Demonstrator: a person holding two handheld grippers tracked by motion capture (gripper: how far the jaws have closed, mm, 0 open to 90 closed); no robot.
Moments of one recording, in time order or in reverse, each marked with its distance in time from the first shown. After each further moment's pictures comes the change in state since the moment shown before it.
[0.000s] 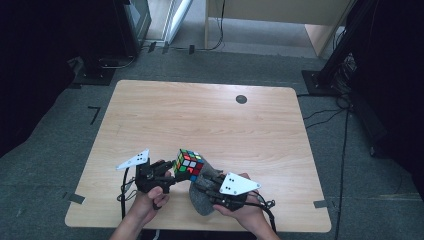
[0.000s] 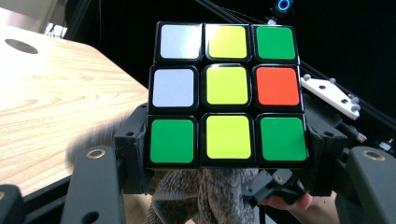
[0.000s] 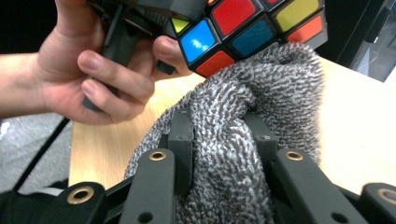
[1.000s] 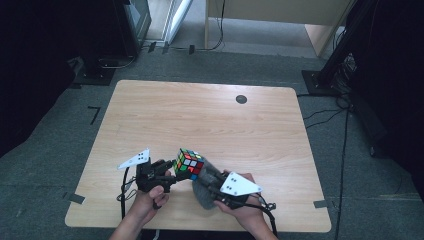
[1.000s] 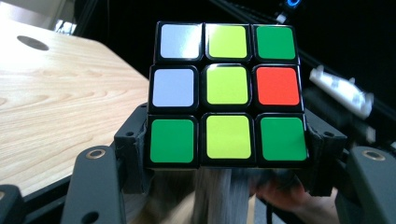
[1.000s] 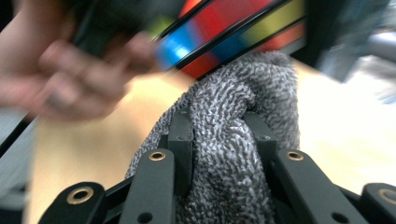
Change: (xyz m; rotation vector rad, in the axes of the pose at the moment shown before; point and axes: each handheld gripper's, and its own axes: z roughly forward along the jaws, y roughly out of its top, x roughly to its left) left arm 0.001 0.000 0.002 0.036 0.048 0.019; right arm -0.005 0.001 -0.006 -0.057 -0.155 -0.007
